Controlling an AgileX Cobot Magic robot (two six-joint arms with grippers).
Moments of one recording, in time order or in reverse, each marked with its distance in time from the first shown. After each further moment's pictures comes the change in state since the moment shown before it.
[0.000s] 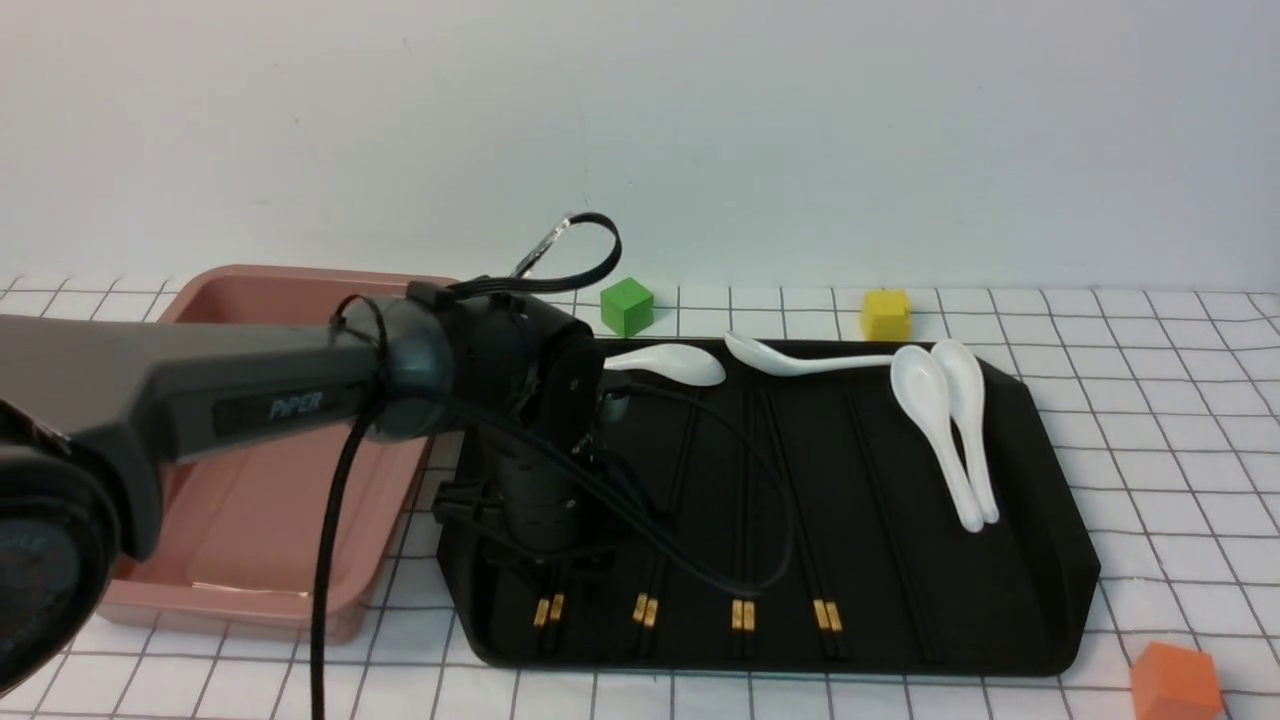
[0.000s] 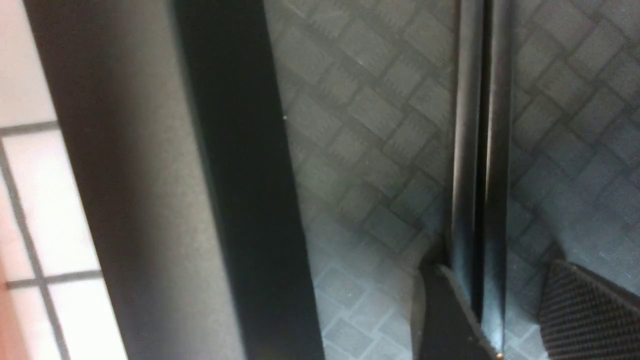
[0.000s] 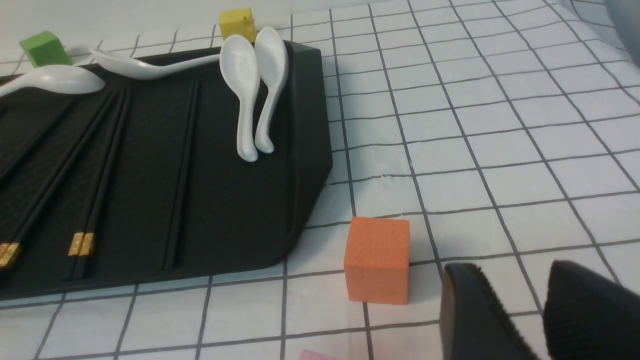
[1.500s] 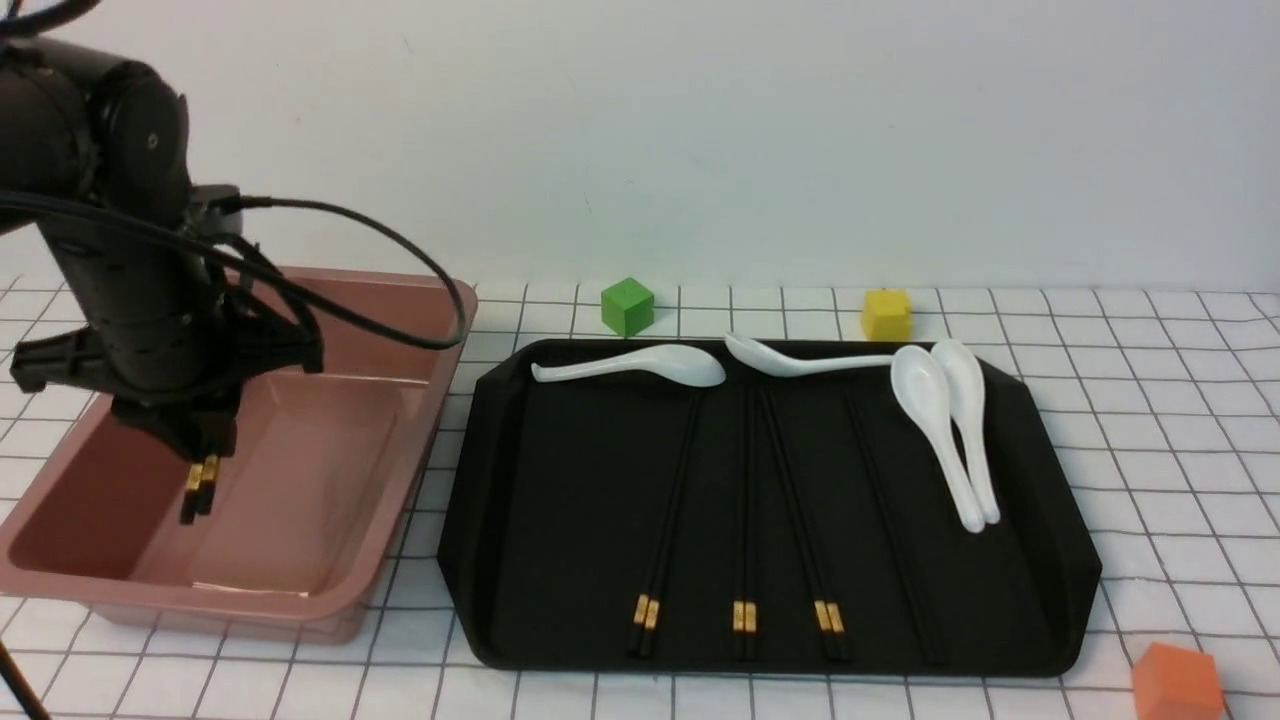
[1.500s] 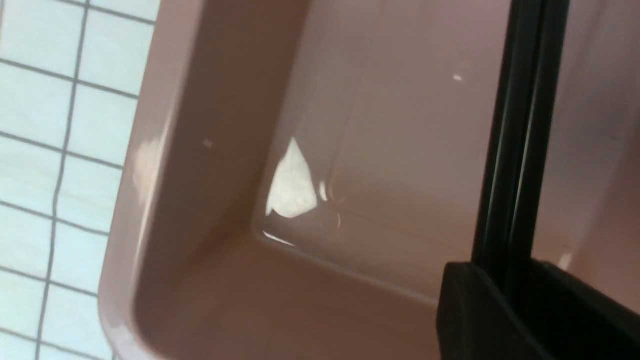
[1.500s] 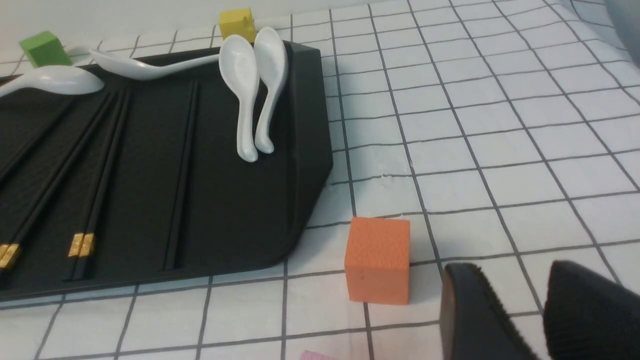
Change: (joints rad) right arm 0.000 0.000 0.000 0.000 0.000 0.000; left arm 0.444 -0.286 0.010 0.105 0.271 0.042
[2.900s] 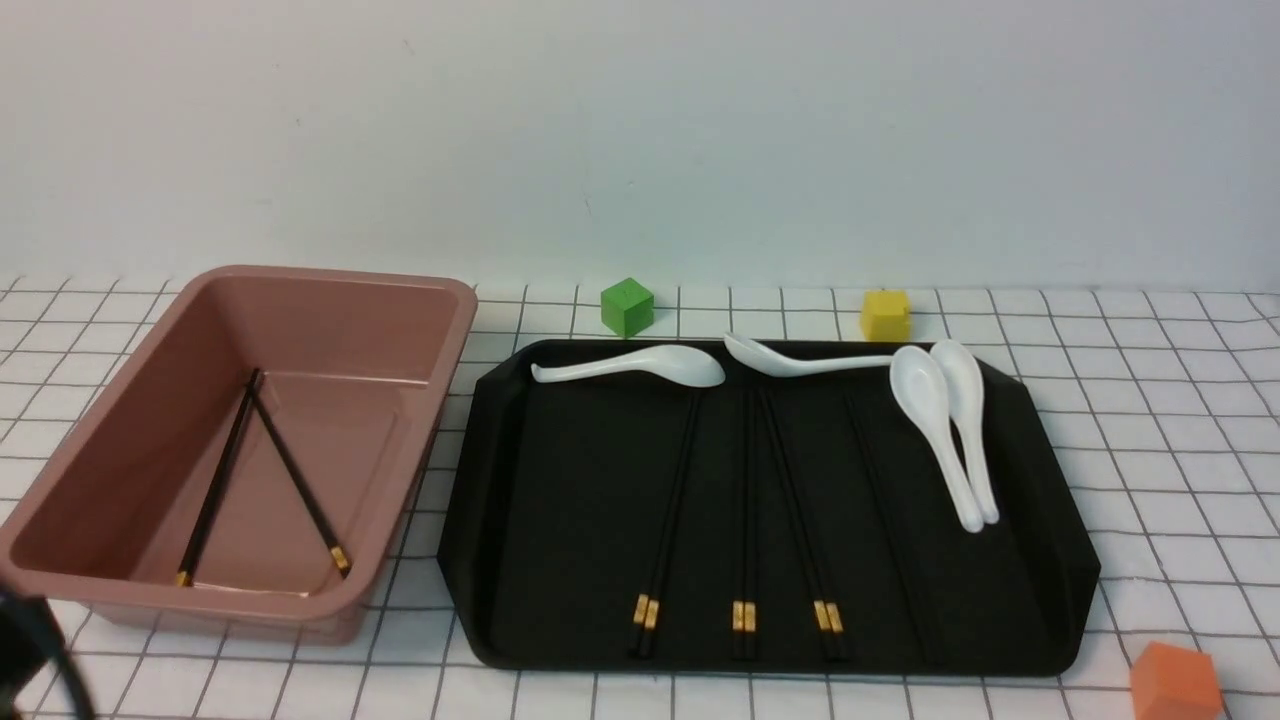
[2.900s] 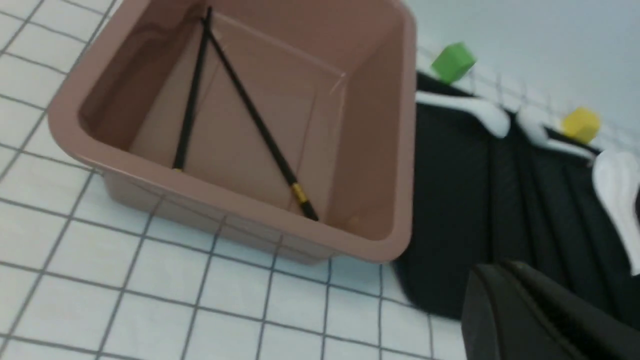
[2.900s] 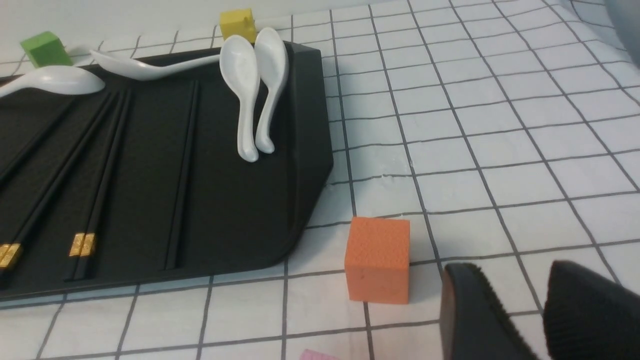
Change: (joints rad) right arm 0.000 0.000 0.000 0.000 0.000 0.000; left arm 0.018 -1.480 1.055 -0.391 -0.564 0.109
